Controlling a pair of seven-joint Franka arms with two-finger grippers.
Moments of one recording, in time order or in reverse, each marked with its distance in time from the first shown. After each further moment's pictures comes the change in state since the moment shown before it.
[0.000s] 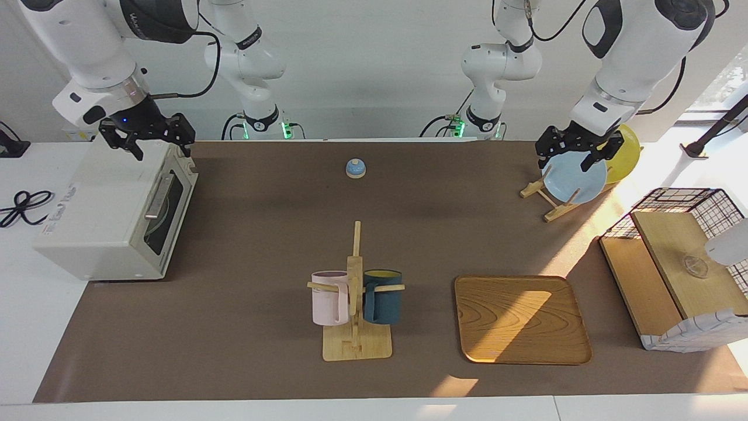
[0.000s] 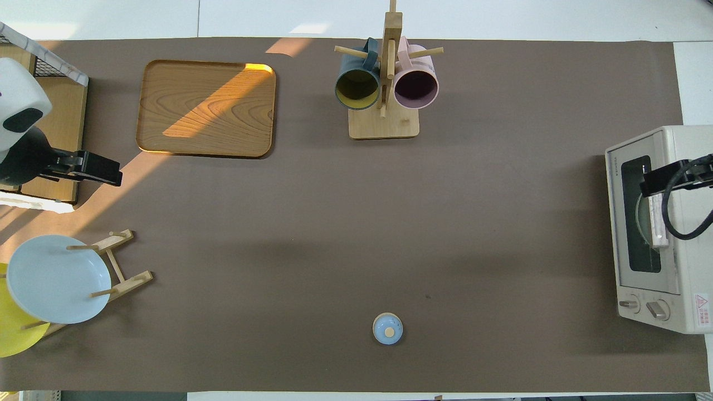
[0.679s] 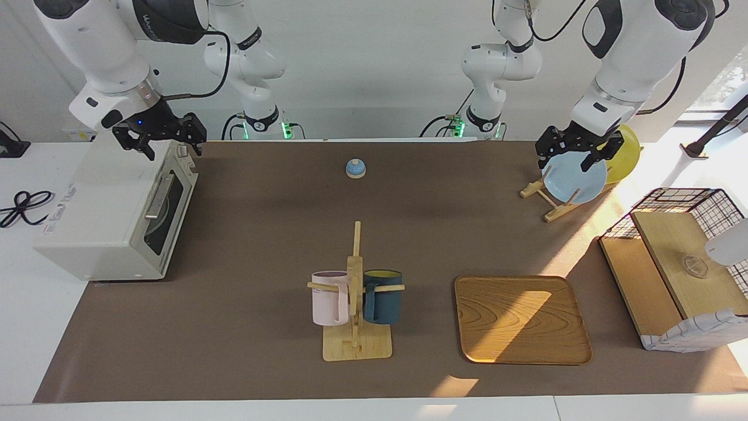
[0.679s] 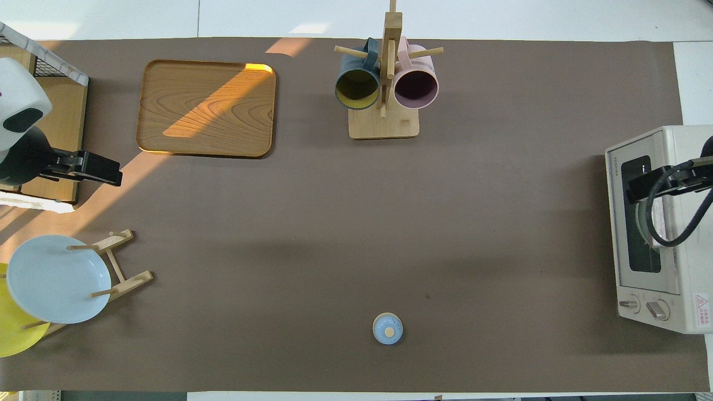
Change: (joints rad) left arm 0.000 0.000 0.000 0.000 0.000 0.000 0.000; right arm 0.052 0.002 -0.015 0.009 0.002 -0.041 0.000
